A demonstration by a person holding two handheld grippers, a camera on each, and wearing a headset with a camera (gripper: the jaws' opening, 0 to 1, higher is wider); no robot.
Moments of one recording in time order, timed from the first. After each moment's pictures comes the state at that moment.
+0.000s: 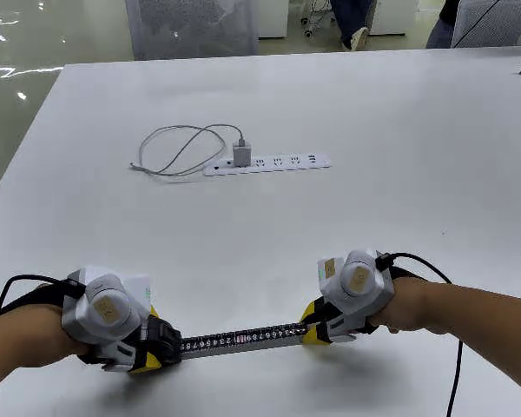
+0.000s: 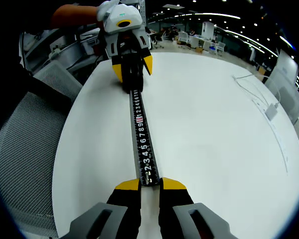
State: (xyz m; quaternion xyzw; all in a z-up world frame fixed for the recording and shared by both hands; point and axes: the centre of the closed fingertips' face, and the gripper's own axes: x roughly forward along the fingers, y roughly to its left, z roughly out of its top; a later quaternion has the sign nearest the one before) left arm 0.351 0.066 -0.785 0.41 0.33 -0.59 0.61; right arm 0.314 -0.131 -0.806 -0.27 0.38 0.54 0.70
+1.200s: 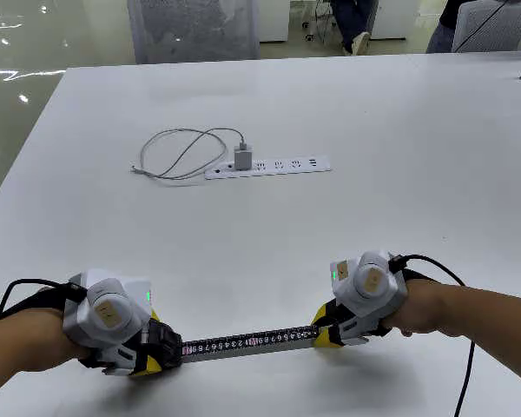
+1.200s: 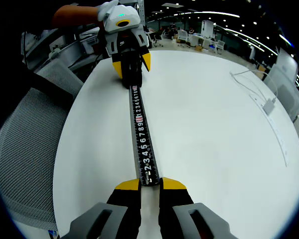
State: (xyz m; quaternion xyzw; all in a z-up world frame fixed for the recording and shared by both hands) left arm 0.350 0.066 -0.786 0.41 0.33 -0.59 0.61; right arm 0.312 -0.149 -0.806 -0.27 0.39 0.54 0.69
